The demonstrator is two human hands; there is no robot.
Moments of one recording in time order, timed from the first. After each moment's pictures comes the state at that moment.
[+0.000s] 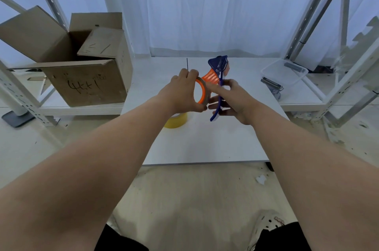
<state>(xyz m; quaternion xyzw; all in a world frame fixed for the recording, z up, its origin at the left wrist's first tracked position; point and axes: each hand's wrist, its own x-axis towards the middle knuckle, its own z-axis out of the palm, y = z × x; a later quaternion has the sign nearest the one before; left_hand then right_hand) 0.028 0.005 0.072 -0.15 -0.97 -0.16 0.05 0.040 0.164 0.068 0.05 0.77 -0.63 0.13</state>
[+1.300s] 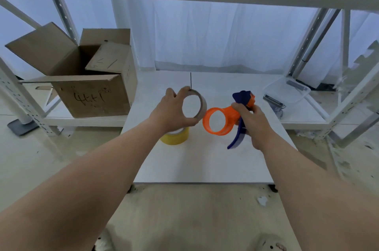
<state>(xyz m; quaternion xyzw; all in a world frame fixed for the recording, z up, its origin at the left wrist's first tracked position) 0.018 -0.023 0.056 -0.10 -0.96 -0.24 0.08 0.030 0.202 0.046 0.12 0.73 -0.68 -0.02</state>
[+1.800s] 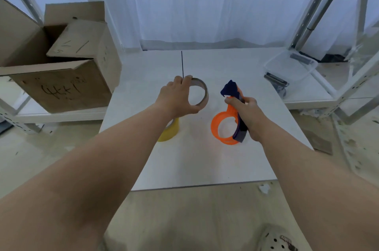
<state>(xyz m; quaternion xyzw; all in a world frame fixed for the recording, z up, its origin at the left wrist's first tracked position) -0.056 0.019 0.015 -0.12 -0.98 -0.15 0.04 -0.018 0.219 -0.001 0.20 0.73 -0.65 0.07</state>
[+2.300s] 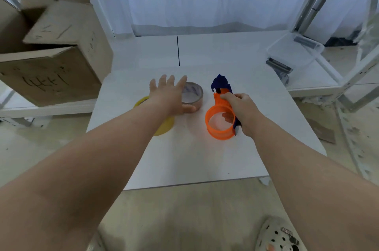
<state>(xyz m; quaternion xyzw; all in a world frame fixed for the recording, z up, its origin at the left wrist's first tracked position) -0.070 0.019 -0.017 -0.09 -0.99 -0.01 -0.10 -0.031 0.210 -0.028 0.24 0.73 -0.64 0.08</state>
